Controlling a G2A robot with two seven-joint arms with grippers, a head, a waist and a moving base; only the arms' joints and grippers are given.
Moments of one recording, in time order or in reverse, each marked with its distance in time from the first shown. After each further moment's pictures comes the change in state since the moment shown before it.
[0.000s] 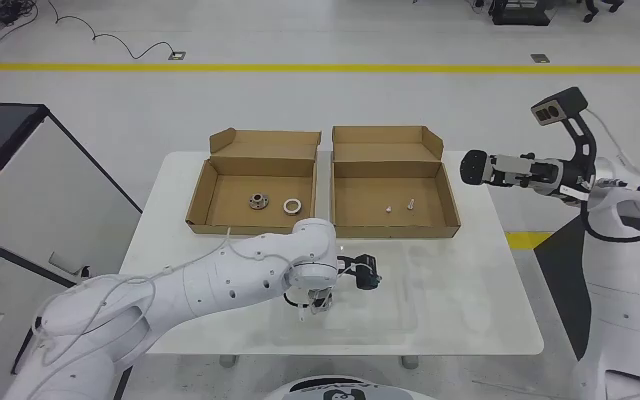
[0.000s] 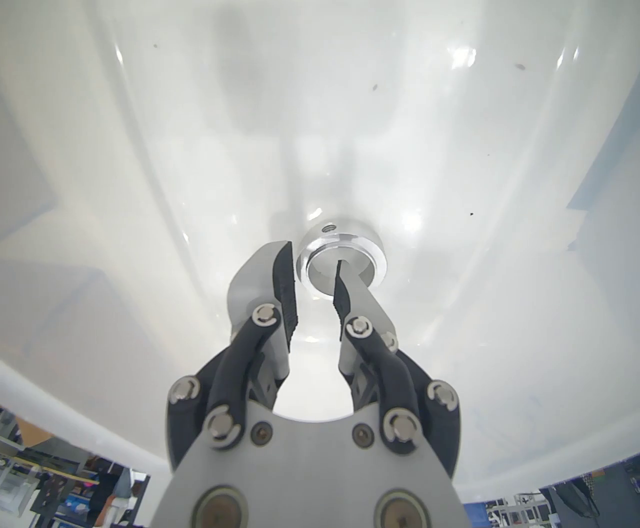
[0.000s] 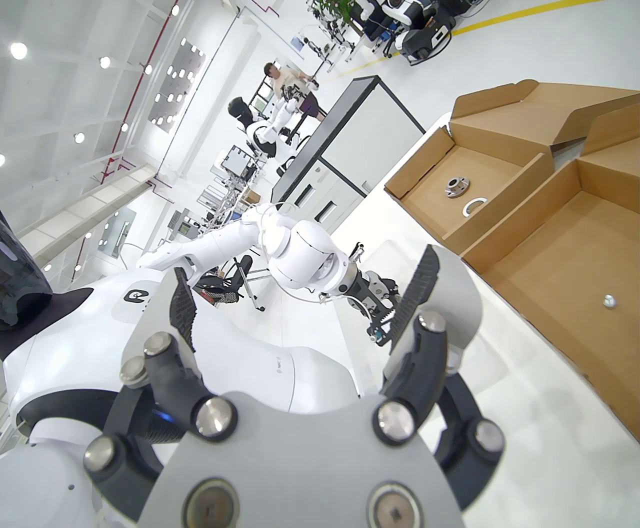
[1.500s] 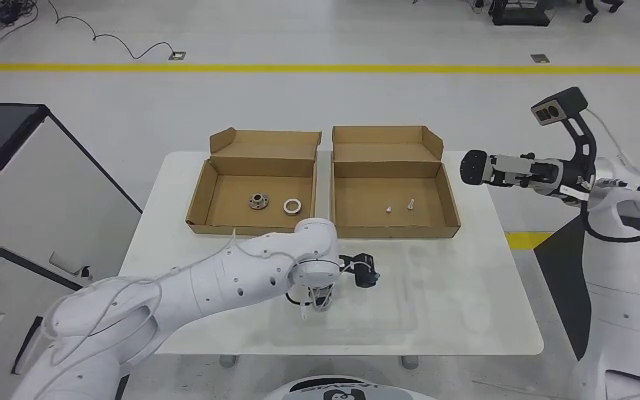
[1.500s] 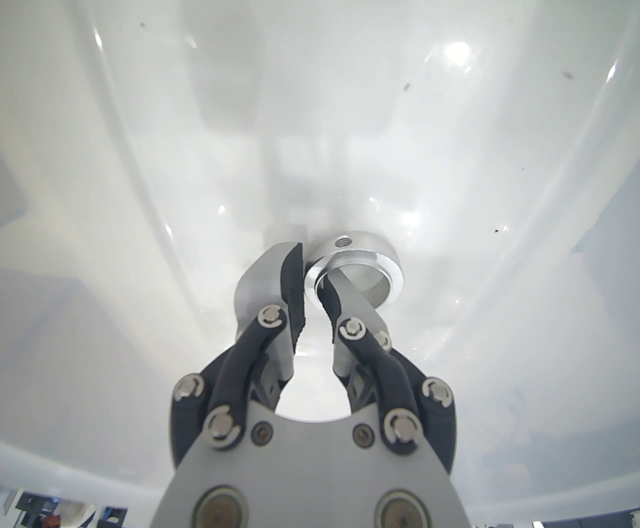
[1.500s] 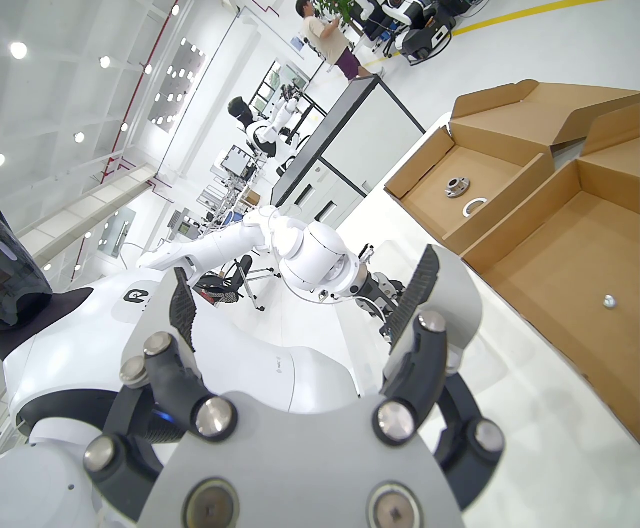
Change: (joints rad) left arm 0.021 -0.029 0.000 0.079 0.013 -0.006 0.006; right arm 0.000 0.000 0.000 0.000 0.000 0.000 0.000
